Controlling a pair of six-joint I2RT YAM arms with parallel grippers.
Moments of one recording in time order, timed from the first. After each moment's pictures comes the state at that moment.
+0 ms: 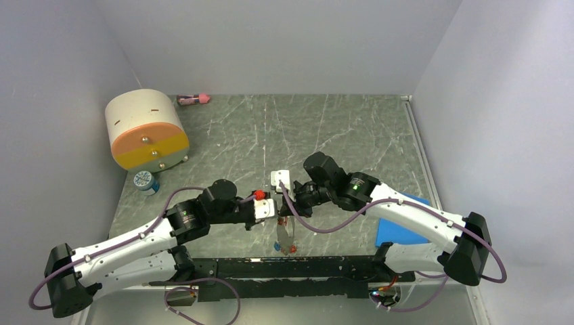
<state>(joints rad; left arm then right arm) -1.01 0.85 0.63 -0.15 0.33 0.35 0.95 1.19 0.98 -0.48 -0.56 -0.36</state>
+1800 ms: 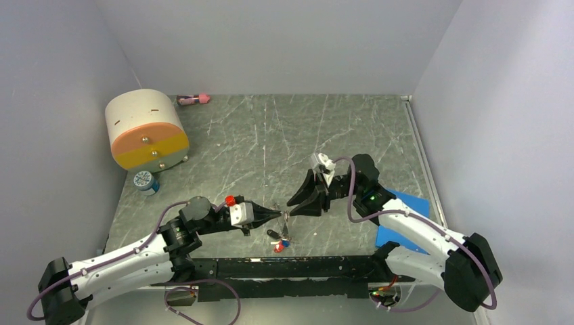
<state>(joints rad) -1.01 0.66 0.36 0.36 0.39 0.13 0.62 1.03 0.56 0.45 -1.18 0.22</state>
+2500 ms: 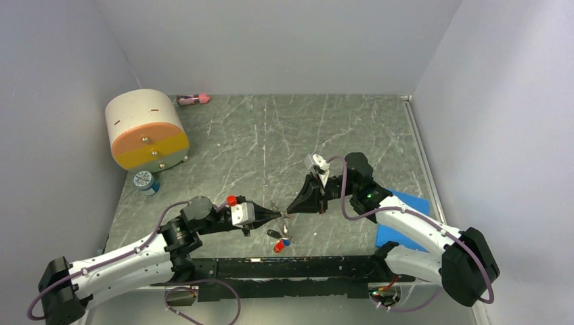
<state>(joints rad) -1.01 0.67 0.36 0.35 0.40 0.13 0.63 1.08 0.58 0.39 -1.19 0.18</state>
